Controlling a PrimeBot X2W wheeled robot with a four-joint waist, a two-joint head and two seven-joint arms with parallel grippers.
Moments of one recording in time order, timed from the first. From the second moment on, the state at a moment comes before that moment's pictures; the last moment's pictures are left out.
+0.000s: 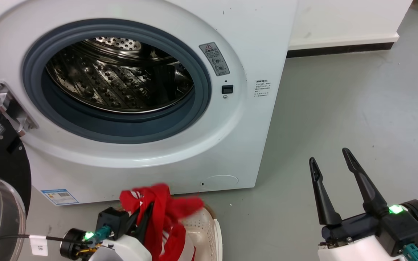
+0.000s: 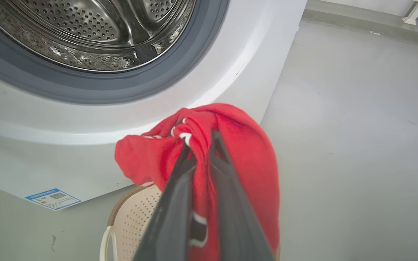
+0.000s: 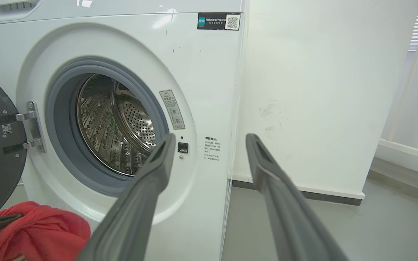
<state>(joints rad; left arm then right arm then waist) -0.09 0.33 -0.39 0.25 -0.36 -0.03 -0.07 0.06 -0.05 0.13 -0.18 0.00 0.13 -0.26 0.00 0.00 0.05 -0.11</state>
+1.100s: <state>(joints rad) -0.54 0.27 -0.47 1.02 -0.33 -0.10 -0.20 -0.19 -0.05 0.12 -0.24 0.03 0.13 -0.26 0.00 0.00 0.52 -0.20</state>
